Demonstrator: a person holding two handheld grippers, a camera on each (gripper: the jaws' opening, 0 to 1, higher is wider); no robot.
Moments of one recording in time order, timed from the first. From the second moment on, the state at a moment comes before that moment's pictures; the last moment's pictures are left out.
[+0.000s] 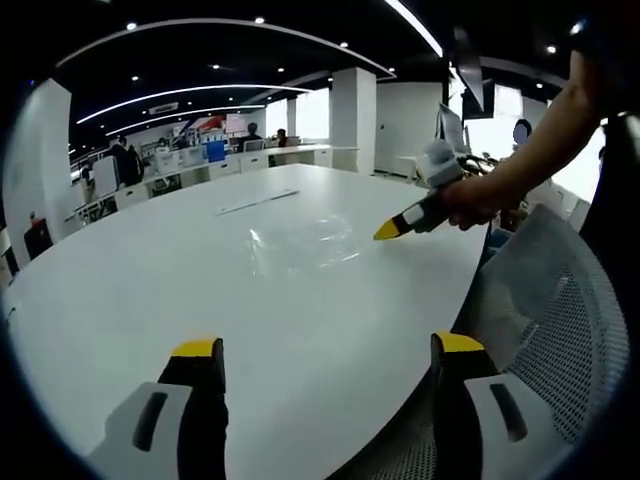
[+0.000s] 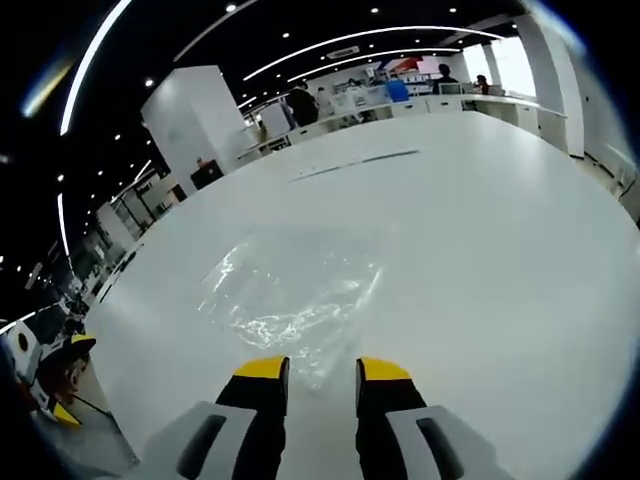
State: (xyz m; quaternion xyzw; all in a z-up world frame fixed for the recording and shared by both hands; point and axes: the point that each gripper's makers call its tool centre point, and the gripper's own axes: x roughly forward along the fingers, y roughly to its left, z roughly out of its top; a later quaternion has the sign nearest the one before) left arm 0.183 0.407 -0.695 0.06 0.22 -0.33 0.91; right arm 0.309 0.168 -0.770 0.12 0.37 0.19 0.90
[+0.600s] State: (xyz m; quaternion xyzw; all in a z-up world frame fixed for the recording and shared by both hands) left arm 0.182 0.406 -0.699 0.06 0.23 -0.33 0.91; right arm 0.320 0.169 -0.780 -0.02 0.35 0.20 0.91
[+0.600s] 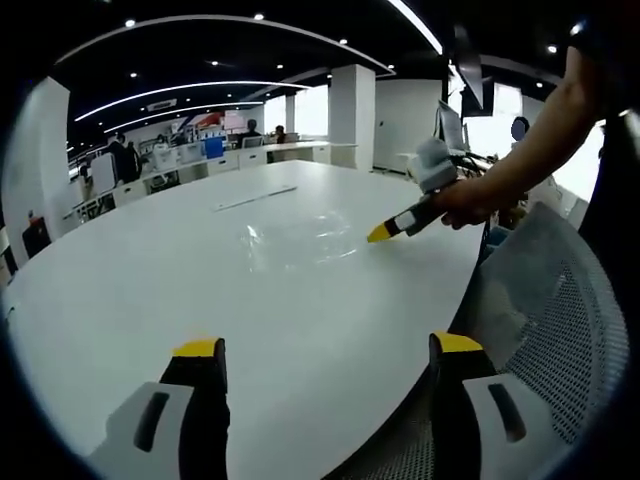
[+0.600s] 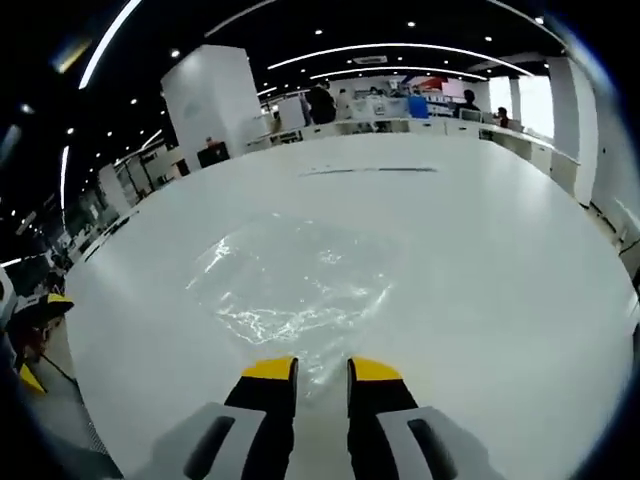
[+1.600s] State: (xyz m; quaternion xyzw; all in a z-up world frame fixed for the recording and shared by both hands) left arm 0.181 0.407 -0.700 0.07 0.23 -0.33 0.91; right arm 0.314 0.158 -0.774 -0.04 0.35 0.18 0.92
